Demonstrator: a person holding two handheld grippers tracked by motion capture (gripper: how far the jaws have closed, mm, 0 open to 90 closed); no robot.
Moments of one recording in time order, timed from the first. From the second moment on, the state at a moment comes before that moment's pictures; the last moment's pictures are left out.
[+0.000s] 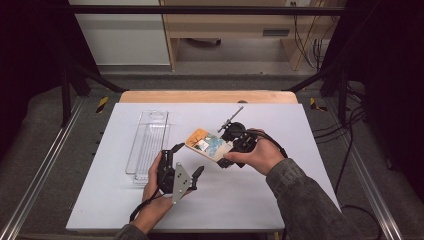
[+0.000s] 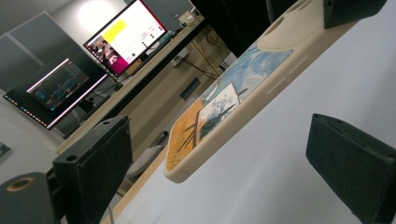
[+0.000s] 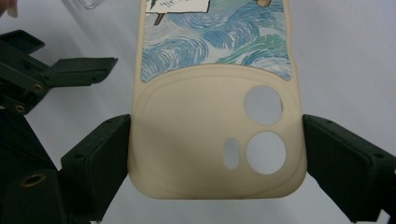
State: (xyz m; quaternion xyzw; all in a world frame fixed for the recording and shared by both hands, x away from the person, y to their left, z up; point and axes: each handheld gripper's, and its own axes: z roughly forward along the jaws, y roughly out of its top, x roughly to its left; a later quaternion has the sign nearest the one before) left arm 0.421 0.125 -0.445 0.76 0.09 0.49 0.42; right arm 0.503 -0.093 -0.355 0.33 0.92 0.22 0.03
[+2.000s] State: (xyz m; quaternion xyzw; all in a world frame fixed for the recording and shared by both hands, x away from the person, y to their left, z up) left arm 0.422 0.096 -0.461 0.75 0.01 0.58 0.34; right arm 0.513 -0.087 -0.358 0.35 0.91 0.22 0.01
